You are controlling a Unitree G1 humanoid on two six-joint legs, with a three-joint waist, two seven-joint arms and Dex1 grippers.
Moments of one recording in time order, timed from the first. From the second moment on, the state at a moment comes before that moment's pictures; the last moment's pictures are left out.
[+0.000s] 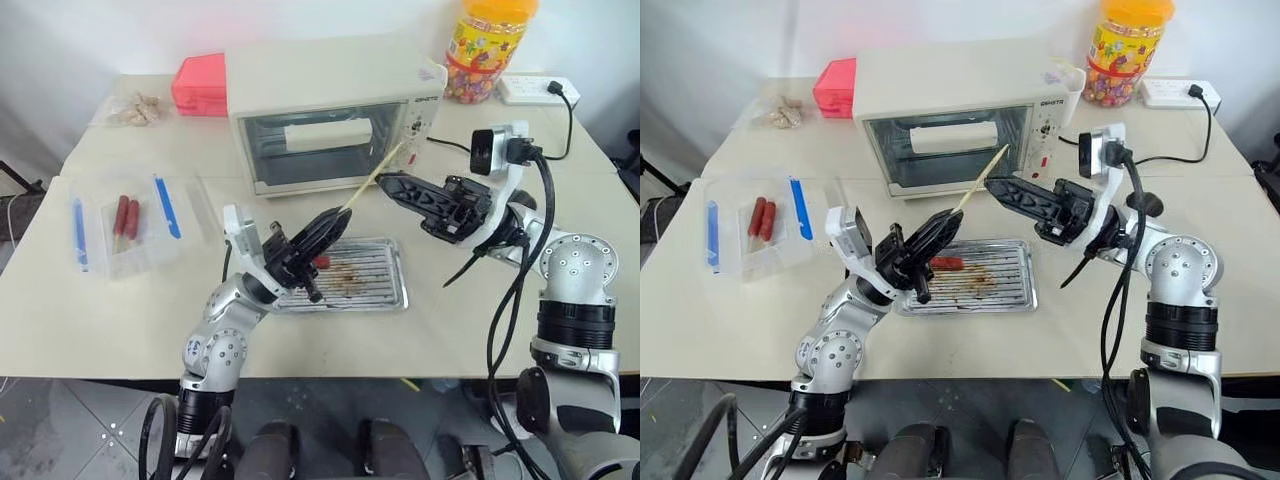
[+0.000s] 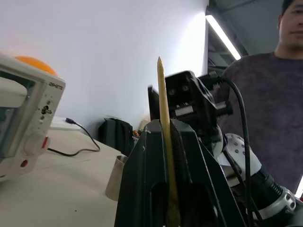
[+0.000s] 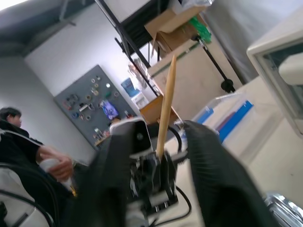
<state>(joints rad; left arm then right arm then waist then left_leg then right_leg) -0.34 0.07 0.02 -0.23 -0.75 0.31 -0.70 -0.72 -0.53 -0.23 0.03 1.10 1.03 0.98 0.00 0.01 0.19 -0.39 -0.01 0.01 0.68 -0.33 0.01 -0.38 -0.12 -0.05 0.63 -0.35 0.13</state>
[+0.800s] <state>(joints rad) 0.27 0.47 0.51 -0.35 -0.71 0.20 -0.76 -0.28 -0.78 -0.20 0.28 0.45 -0.09 1.39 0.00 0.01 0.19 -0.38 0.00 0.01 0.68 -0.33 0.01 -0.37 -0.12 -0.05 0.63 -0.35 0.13</state>
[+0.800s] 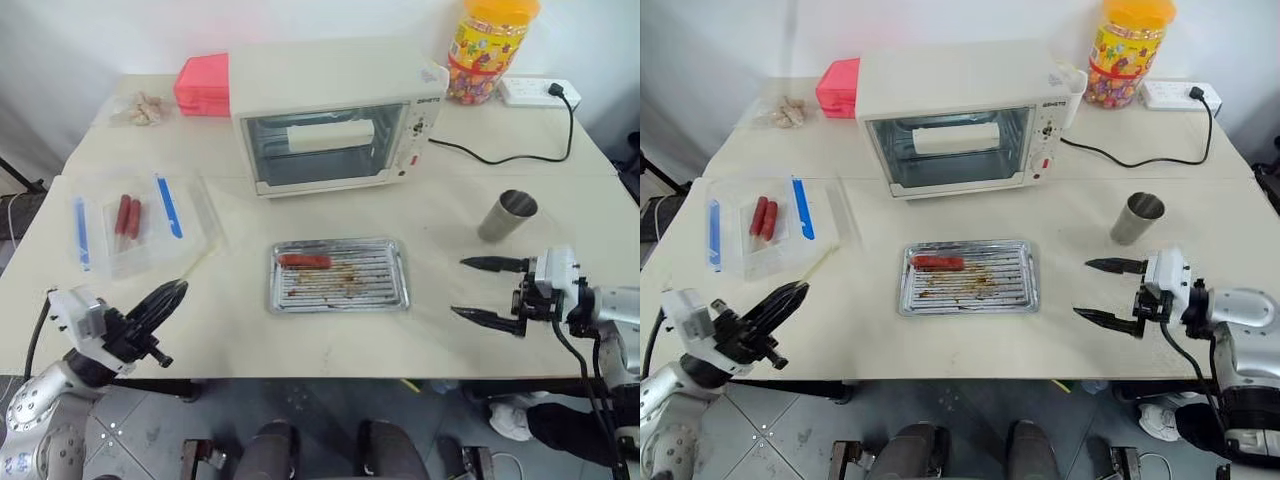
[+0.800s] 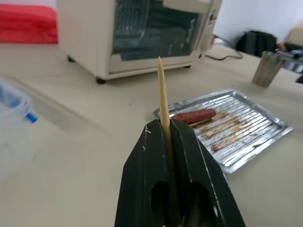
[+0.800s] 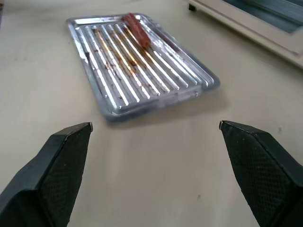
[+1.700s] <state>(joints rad) 0.25 0.45 0.48 -0.38 -0.72 0.22 -0.69 -0.94 -0.35 0.48 0.21 0.09 0.63 0.98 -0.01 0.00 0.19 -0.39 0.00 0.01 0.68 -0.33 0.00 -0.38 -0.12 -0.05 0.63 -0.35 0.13</state>
